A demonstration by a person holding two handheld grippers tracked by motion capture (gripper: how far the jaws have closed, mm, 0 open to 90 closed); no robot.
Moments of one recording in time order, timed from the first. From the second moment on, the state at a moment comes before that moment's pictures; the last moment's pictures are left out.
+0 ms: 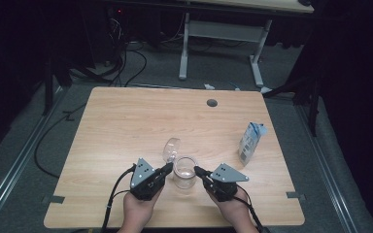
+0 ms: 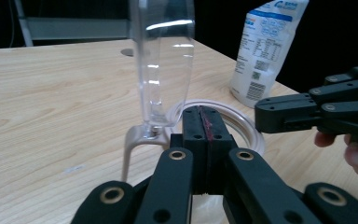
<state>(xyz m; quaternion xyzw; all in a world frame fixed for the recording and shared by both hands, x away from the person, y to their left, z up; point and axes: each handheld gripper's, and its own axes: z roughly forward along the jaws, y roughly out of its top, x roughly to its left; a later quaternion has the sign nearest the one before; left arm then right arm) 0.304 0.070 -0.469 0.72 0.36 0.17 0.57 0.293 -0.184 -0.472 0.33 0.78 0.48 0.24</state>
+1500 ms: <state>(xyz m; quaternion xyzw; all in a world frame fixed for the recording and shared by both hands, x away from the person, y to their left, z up) 0.314 0.140 -0.518 0.76 0.41 0.18 0.48 0.299 -0.231 -0.479 0.40 0.75 0.46 0.26</state>
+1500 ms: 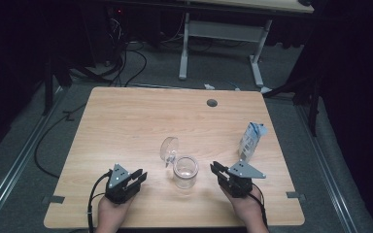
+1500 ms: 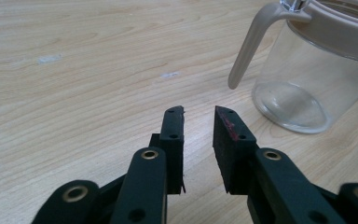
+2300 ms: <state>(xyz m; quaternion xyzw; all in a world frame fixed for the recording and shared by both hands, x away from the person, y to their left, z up) 0.317 0.147 -0.519 0.77 0.41 0.19 0.46 0.281 -0.305 -0.480 0.47 0.71 0.43 0.31</state>
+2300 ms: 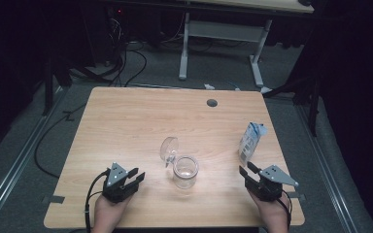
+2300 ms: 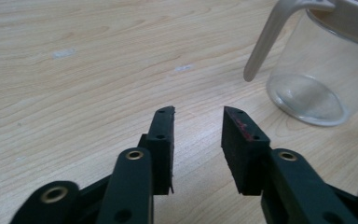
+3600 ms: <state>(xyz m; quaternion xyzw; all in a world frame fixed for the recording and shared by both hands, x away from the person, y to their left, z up) 0.285 0.193 -0.521 0.73 0.45 0.21 0.47 0.358 -0.318 -0.485 0.55 0.66 0.35 0.38</state>
